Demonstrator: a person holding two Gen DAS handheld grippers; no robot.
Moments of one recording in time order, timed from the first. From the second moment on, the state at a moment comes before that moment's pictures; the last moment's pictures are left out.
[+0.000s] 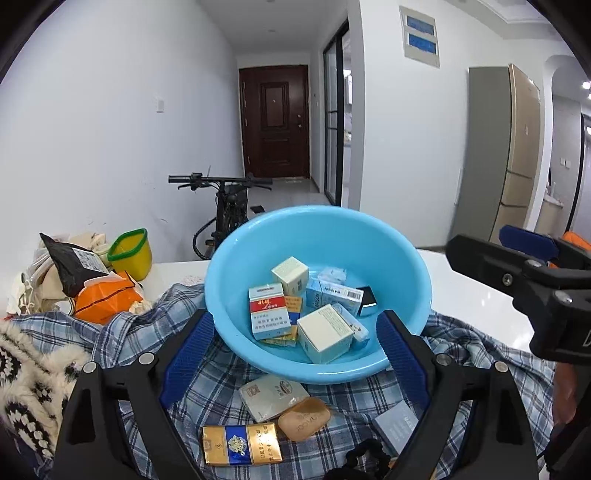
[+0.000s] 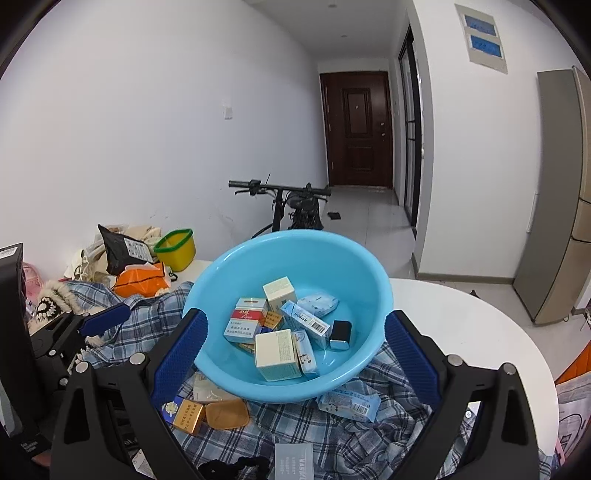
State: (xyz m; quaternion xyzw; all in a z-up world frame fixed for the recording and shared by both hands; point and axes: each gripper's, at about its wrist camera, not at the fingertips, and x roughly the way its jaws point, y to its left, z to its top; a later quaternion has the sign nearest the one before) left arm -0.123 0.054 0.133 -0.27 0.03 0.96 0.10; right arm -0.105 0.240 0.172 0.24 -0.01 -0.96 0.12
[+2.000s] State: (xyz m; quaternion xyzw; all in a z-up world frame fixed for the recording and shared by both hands) left arm -0.038 0.036 -0.013 -0.46 0.07 0.87 0.16; right arm -0.023 0.279 0.032 0.41 -0.03 -0.90 0.17
